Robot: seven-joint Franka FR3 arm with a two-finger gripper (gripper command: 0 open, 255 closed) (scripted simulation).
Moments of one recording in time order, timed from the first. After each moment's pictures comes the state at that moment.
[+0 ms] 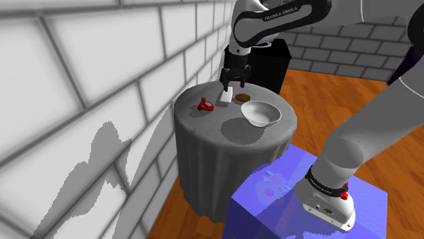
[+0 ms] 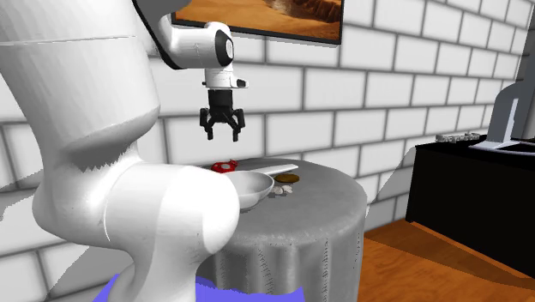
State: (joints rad) arm -0.17 -0.26 0.14 -2.22 0.04 1.97 0.27
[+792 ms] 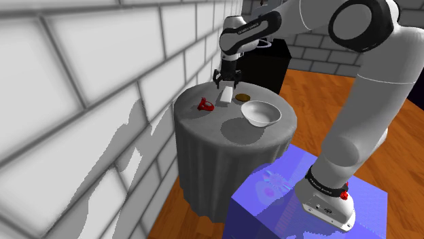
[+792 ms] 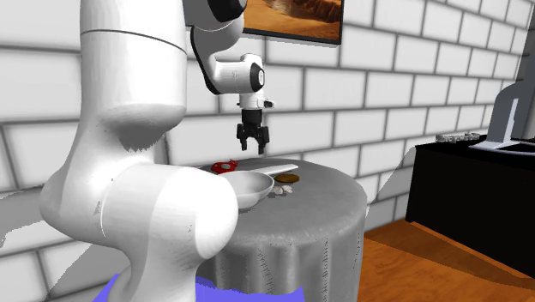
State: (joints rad) arm -0.25 0.15 0.09 -1.92 -0.02 2.06 0.58
